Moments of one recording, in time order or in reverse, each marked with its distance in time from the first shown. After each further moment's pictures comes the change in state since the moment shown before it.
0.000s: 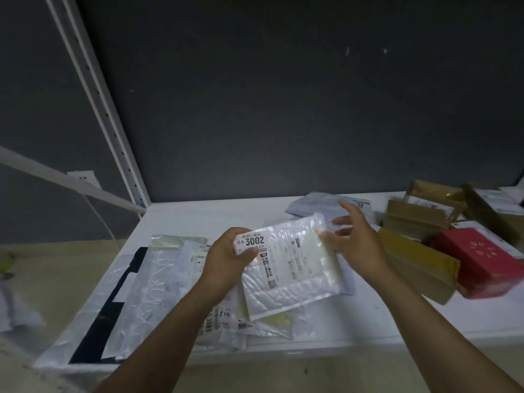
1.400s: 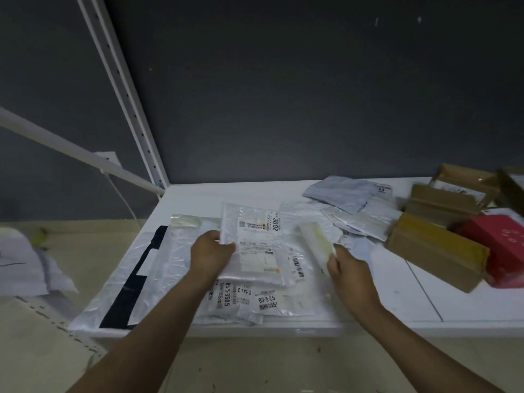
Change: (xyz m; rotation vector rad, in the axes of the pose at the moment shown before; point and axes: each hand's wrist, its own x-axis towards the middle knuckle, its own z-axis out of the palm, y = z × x) left_hand -0.005 -0.039 -0.035 0.224 0.215 -0.377; right_hand -0.046 0.071 0.065 -0.366 -0.058 -0.217
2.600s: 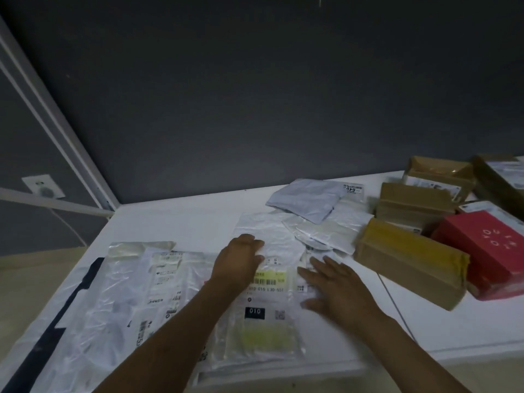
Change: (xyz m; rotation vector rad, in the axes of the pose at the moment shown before) left_hand 0.046 0.042 0.153 0.728 -0.286 0.618; right_hand 0.048 0.107 -0.010 -0.381 -0.445 -0.156
